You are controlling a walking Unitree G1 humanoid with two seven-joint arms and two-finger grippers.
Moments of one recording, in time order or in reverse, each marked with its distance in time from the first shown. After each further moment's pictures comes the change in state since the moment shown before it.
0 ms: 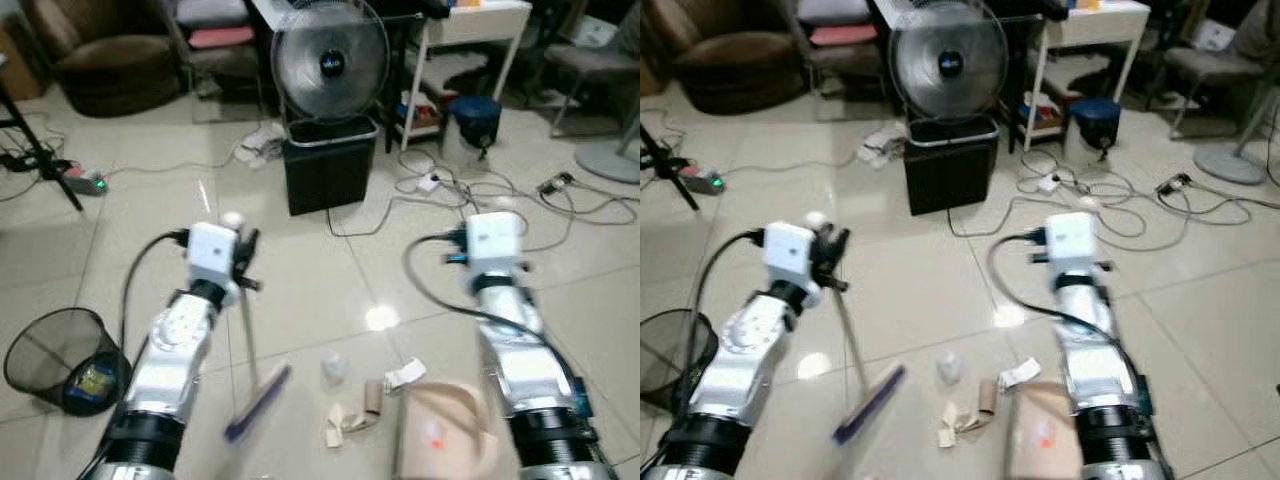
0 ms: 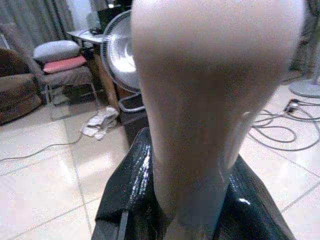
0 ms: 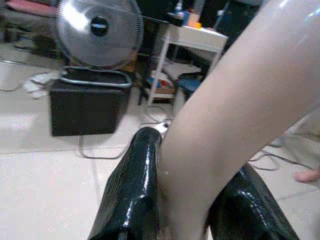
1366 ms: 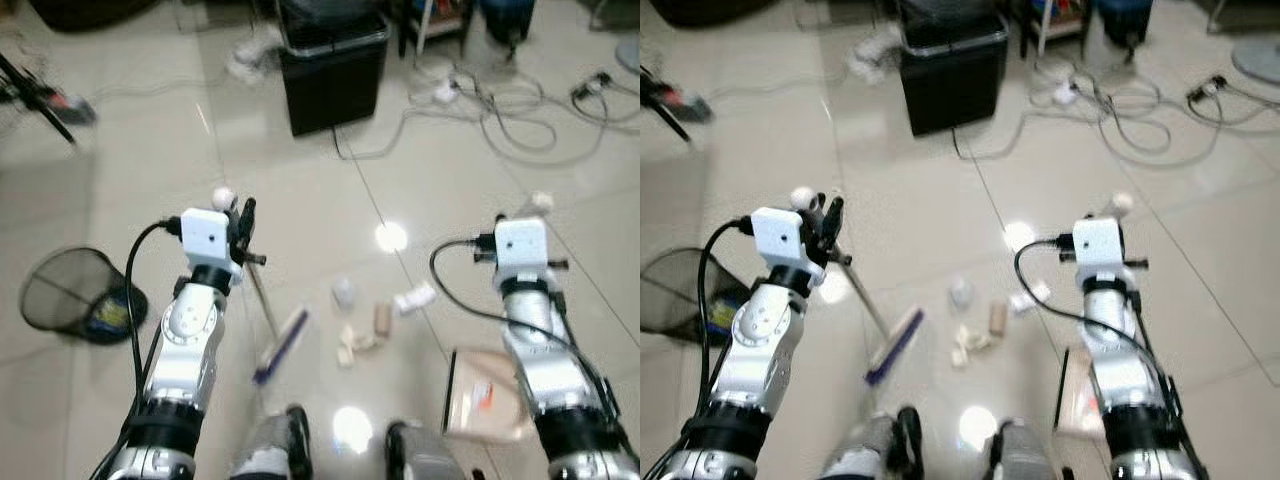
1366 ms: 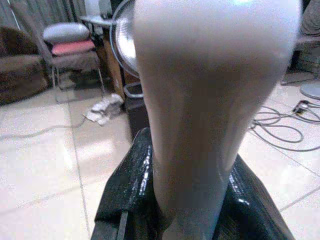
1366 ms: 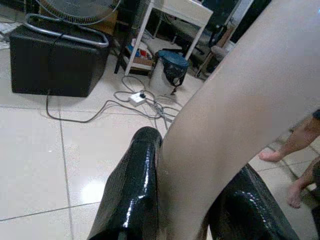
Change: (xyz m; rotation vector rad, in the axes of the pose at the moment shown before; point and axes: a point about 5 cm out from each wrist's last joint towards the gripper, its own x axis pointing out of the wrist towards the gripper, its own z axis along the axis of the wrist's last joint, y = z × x) left arm 0.010 -0.008 0.022 -0.065 -0.235 0.093; right arm 0.008 -0.041 -0.010 -0.161 -0.173 -0.152
